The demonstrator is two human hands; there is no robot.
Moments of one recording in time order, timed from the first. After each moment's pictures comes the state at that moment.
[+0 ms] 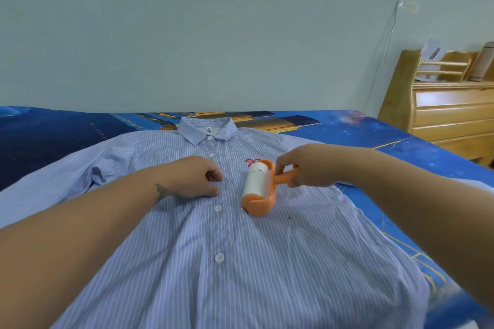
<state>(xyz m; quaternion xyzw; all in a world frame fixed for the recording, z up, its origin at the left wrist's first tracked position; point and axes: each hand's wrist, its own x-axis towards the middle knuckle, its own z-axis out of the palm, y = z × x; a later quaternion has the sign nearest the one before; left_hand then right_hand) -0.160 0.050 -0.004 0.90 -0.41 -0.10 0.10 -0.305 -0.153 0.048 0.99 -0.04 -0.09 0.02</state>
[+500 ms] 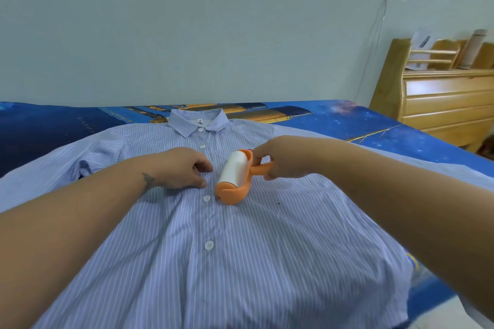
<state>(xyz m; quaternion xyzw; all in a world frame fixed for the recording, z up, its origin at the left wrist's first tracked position) -0.164 0.053 0.001 0.90 -0.40 -0.12 0.09 -0.296 -0.135 0.038 1.00 -0.02 -0.07 0.00</state>
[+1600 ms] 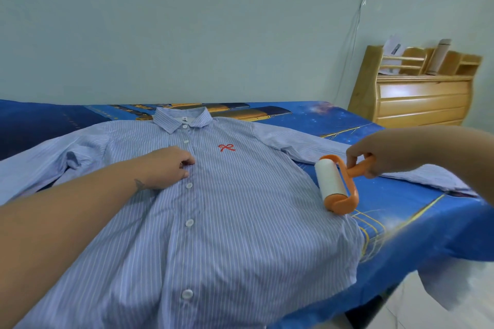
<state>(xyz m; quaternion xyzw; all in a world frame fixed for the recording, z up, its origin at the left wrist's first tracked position) -0.183 0.055 -0.011 0.91 -0.41 -0.05 0.05 -0.449 -0.236 0.084 0.96 -0.18 -0.17 0.12</state>
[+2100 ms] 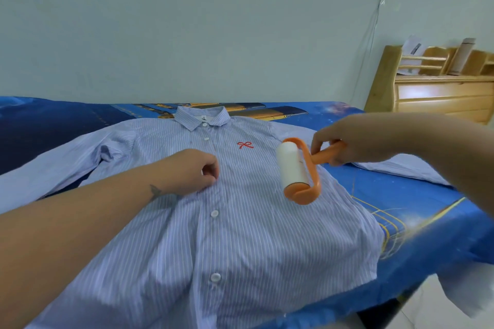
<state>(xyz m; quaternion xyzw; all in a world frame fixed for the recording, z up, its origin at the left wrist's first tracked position) -0.215 0.077 -0.010 0.88 -0.46 -0.03 0.12 -0.414 -0.161 0.097 0.99 -0.07 -0.08 0.09</state>
